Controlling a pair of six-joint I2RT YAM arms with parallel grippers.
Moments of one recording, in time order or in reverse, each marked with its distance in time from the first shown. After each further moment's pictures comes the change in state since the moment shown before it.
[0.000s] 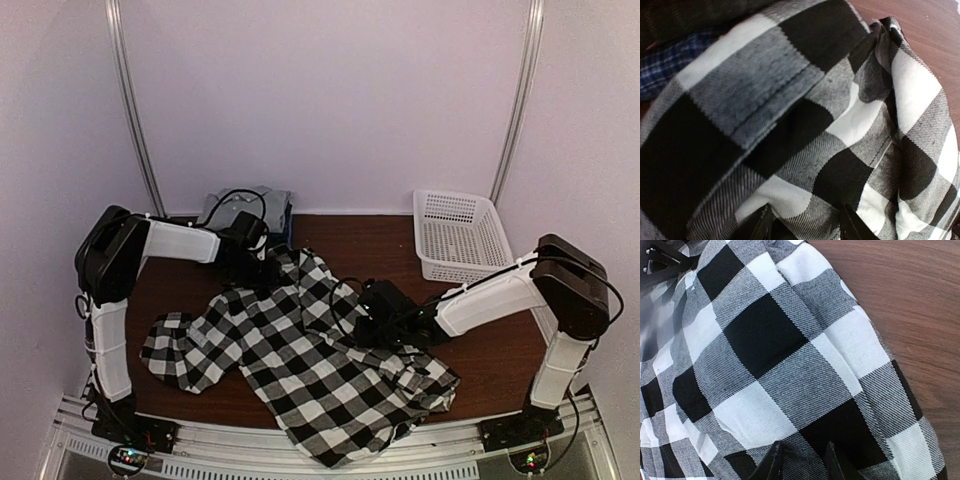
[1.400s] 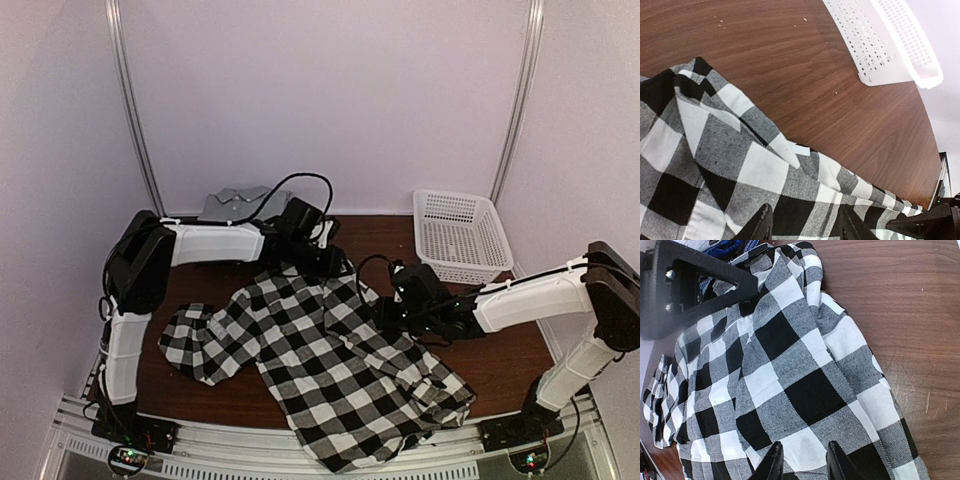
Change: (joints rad) left arm -0.232 0.130 0.342 0.029 0.208 -0.024; right arm -0.077 -0.248 -0.142 0.066 -0.025 0.027
